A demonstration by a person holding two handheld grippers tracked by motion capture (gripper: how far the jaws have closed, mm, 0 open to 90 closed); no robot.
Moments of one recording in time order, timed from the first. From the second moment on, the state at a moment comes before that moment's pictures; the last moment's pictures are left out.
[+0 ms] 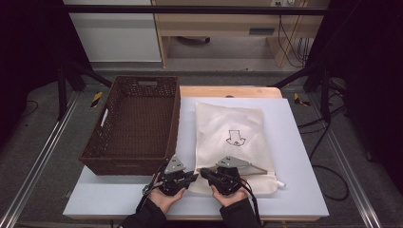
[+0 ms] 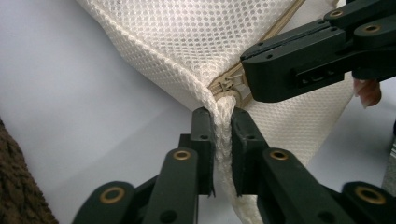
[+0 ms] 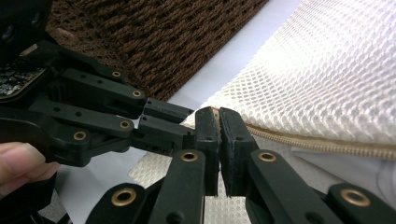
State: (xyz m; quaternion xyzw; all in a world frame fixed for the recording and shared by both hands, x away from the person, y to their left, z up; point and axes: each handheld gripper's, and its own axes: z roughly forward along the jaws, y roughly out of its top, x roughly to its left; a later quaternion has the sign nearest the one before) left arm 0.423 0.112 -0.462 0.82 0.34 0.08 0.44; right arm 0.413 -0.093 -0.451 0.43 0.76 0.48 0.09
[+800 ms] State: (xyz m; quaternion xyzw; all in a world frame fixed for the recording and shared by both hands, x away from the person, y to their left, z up) left arm 0.422 0.110 -0.466 0.83 0.36 0.11 0.41; right arm 0.411 -0.089 -0.460 0.45 0.75 0.48 0.08
